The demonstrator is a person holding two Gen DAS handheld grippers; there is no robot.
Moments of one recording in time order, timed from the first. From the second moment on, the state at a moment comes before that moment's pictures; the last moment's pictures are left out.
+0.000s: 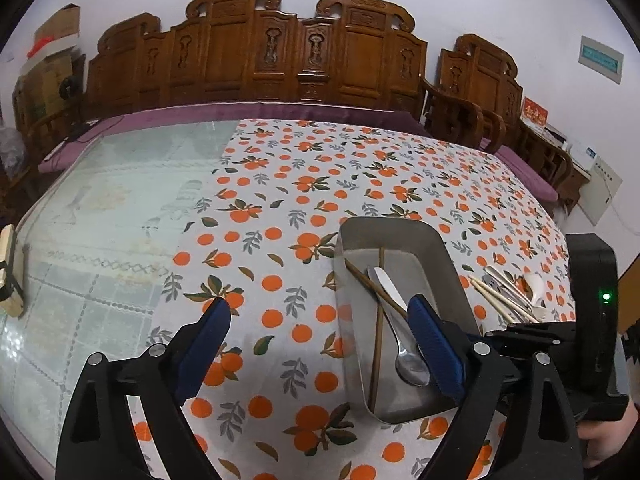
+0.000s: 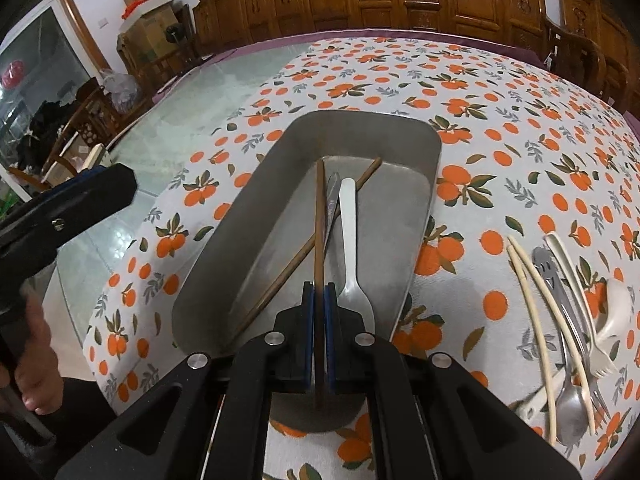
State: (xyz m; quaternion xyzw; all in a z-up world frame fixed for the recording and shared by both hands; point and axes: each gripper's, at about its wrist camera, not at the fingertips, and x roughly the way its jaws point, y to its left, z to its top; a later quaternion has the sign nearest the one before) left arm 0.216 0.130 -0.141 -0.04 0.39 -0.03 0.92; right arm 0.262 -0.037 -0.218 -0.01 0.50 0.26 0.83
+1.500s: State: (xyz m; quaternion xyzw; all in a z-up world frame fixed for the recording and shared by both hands) left arm 0.193 -0.009 -0.150 0.01 0.37 -0.13 0.92; right arm 0.220 -0.201 -0.236 -0.08 0.47 0.23 0.85
